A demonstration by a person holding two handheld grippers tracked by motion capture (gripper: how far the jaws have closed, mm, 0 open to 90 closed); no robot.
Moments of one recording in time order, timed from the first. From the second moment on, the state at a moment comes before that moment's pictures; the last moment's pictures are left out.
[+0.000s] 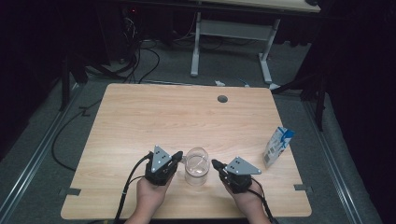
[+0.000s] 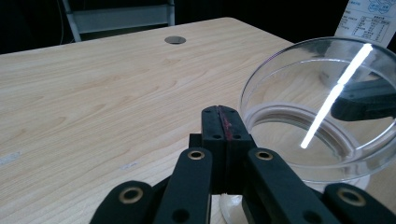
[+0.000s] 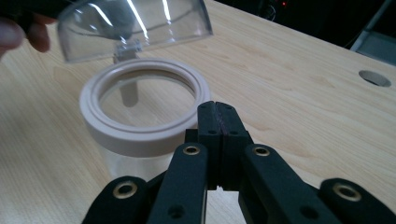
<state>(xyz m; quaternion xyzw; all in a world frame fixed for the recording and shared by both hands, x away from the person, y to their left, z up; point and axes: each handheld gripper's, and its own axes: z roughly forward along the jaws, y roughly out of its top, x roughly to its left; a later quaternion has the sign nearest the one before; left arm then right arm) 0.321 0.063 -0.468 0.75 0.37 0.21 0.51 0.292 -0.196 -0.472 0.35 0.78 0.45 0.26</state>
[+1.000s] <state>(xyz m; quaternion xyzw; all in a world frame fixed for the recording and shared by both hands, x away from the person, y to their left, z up) 0.287 0.079 -0.486 0.75 0.36 0.17 0.54 0.277 -0.181 -0.461 0.32 0.78 0.47 0.26</state>
